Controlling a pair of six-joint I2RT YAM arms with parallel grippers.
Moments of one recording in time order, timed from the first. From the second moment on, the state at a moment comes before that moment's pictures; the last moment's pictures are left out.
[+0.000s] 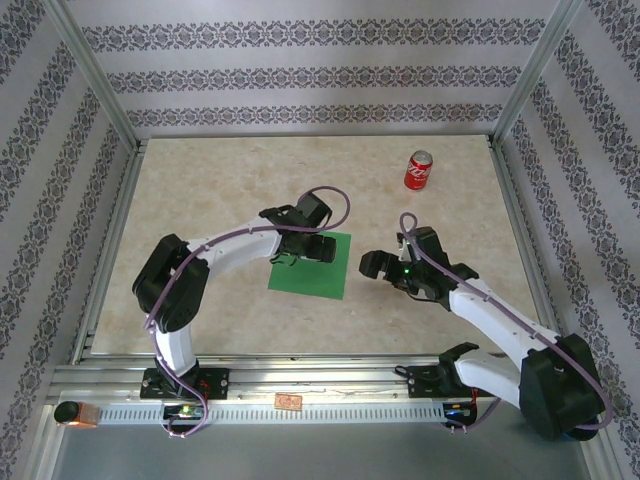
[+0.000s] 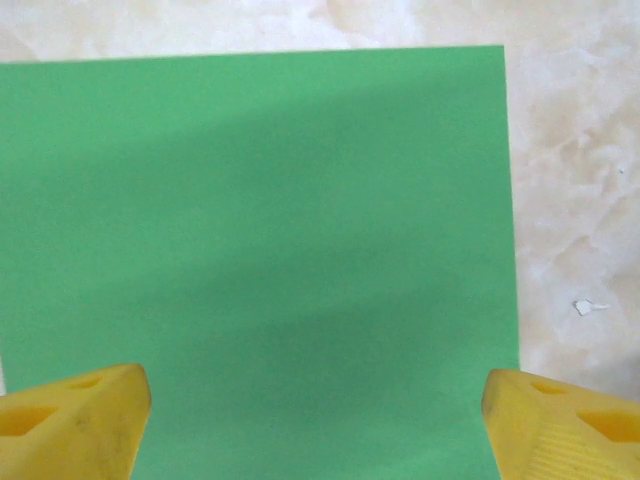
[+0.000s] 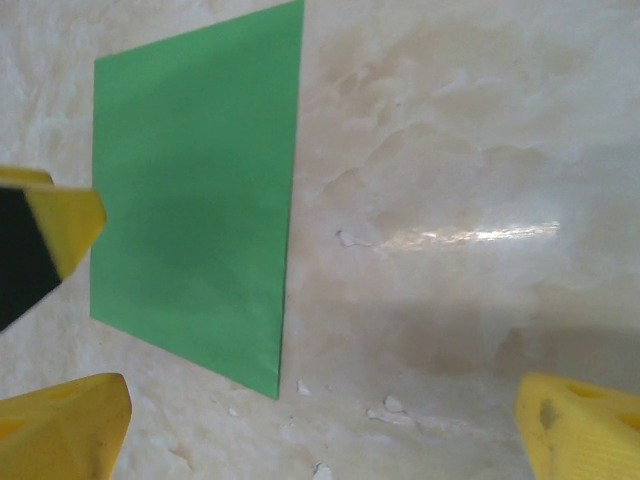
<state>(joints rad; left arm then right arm) -0.69 1.84 1.34 -0.65 -0.04 -0.50 0.40 1.10 0.56 -0.37 -0.30 0.71</state>
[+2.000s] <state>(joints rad) -0.71 1.95 1.59 -0.99 -0.26 -0.82 0.17 0.93 0.65 -0.61 -0.38 0.63</state>
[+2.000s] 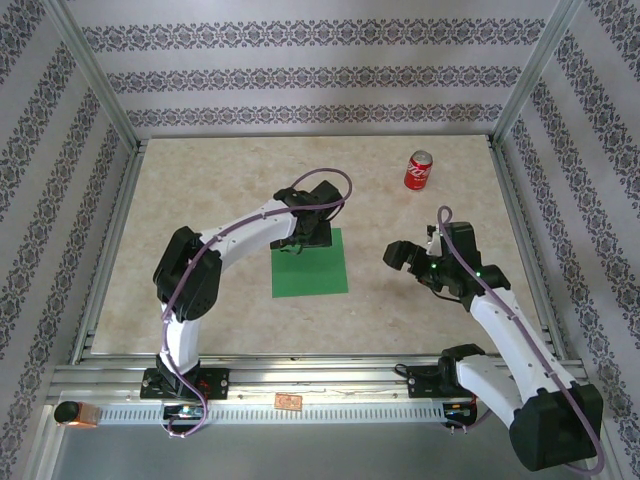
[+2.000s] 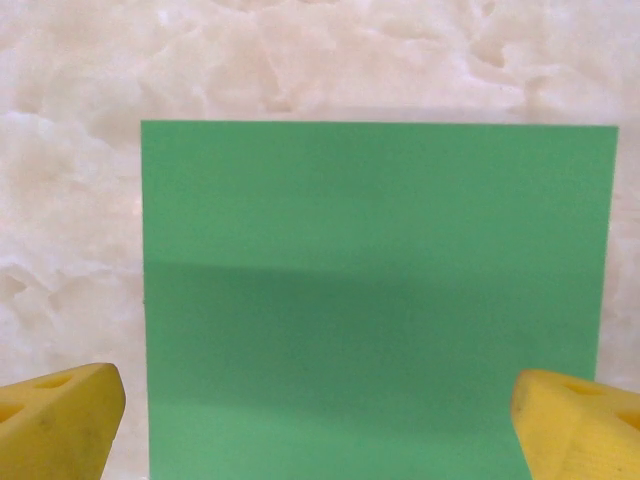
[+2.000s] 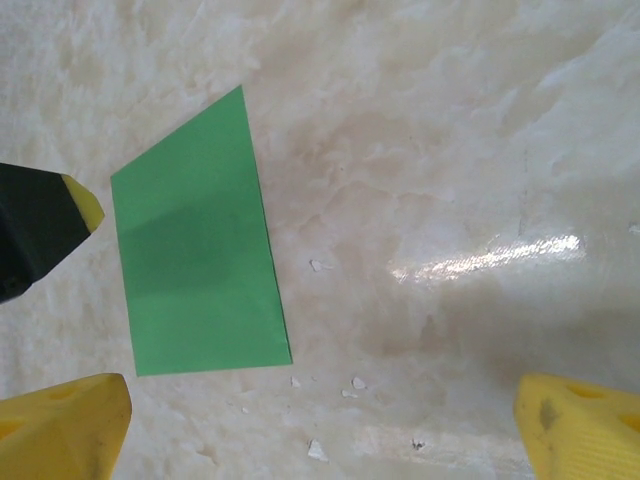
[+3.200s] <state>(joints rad) -0.71 2.17 1.76 -1.07 -0.08 -0.79 0.19 1.20 0.78 -0.69 -0.39 0.57</state>
